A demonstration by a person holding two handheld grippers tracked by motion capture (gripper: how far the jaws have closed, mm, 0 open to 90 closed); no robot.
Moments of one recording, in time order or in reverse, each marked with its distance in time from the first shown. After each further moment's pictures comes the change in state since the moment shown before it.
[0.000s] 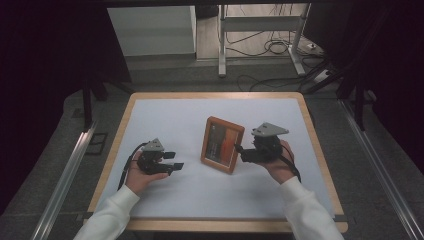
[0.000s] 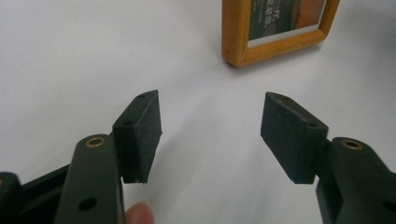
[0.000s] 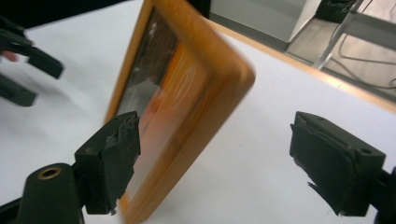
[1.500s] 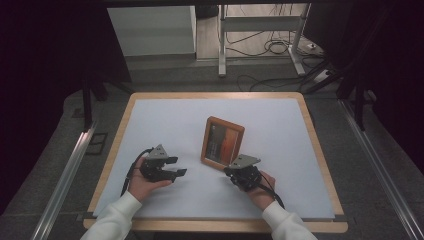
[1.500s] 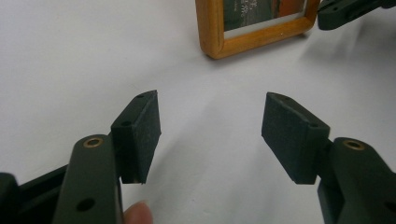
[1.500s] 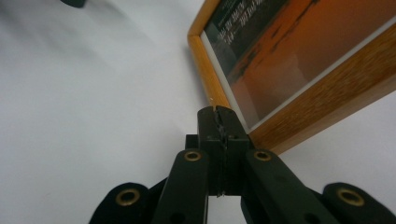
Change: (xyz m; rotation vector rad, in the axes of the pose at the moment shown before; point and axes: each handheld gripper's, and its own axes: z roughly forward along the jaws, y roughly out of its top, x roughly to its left) left arm -0.024 -0.005 0.002 0.014 0.034 0.041; right arm 0.062 -0.062 0.044 0.161 0.137 -0.103
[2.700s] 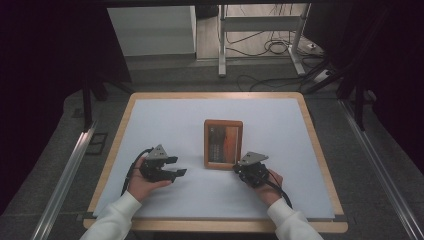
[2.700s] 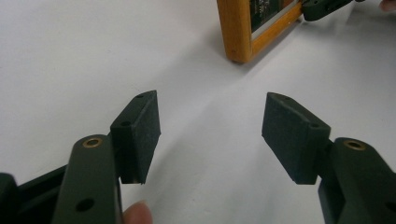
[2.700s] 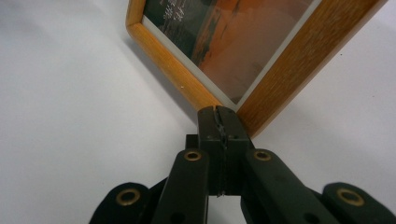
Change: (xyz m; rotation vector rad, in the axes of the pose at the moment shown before) left arm 0.000 0.000 -0.001 -0.002 0.001 0.011; right arm -0.025 -0.016 -0.001 0.027 -0.034 0.031
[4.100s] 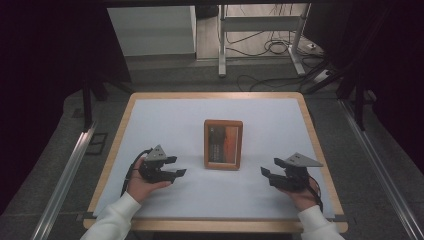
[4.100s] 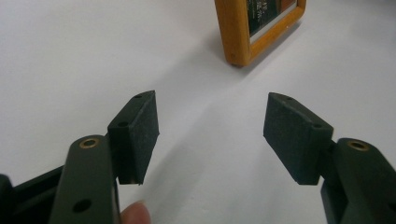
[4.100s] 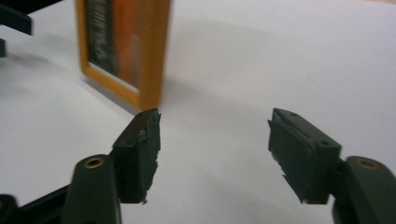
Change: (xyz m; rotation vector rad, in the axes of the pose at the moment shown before) left arm -0.004 -0.001 -0.005 -0.020 0.020 0.000; right arm -0.052 -0.052 -0.089 -0.193 -0.092 0.275
